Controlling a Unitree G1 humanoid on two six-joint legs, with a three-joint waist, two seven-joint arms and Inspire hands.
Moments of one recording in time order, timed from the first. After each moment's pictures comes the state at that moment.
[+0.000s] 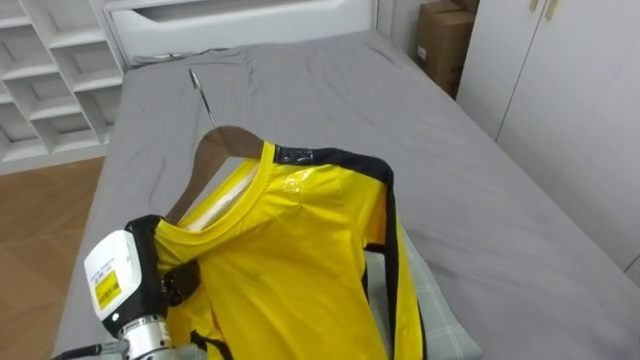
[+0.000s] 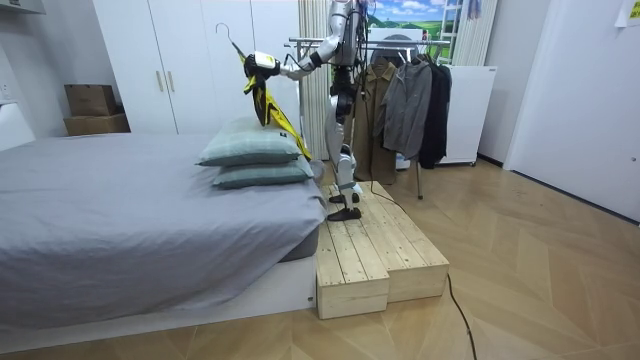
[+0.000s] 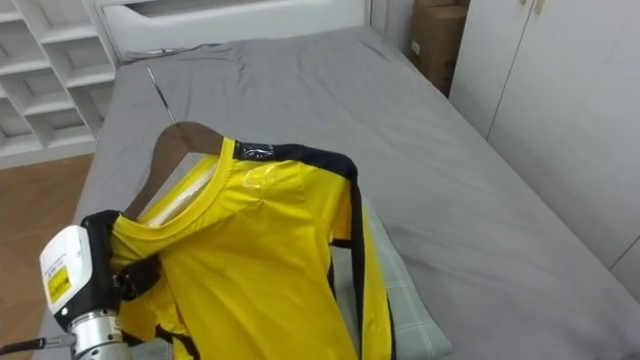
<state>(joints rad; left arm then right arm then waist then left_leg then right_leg) -0.15 0.25 -0.13 0.68 0.55 -0.13 0.89 0.01 -0.26 0.02 1.35 -0.02 0.01 -0.28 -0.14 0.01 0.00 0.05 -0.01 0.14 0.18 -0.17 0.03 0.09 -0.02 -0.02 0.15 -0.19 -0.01</state>
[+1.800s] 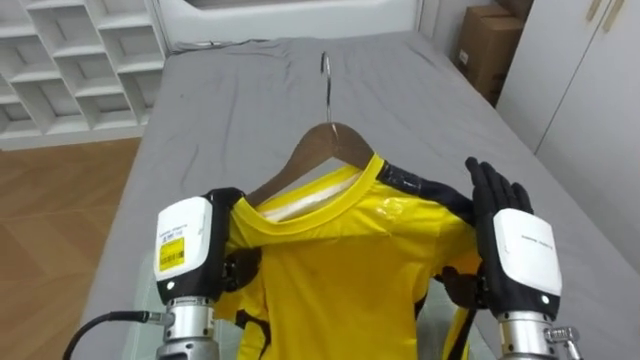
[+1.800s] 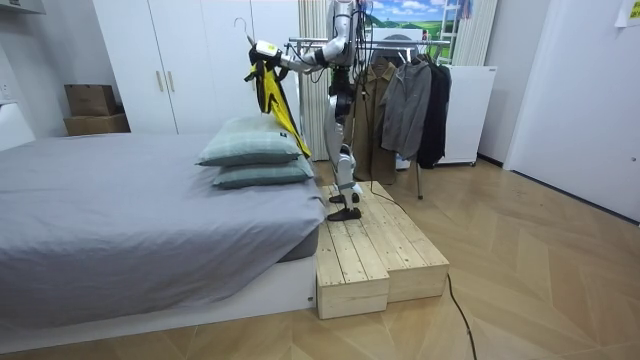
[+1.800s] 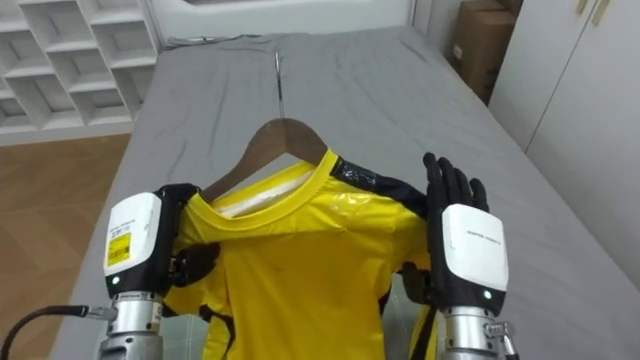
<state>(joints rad) -0.06 0.26 -0.26 0.27 0.76 -0.06 0.67 -0.02 -0.26 0.21 0.28 -0.79 -0.05 -0.61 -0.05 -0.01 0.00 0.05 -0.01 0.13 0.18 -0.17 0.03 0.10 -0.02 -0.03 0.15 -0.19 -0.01</state>
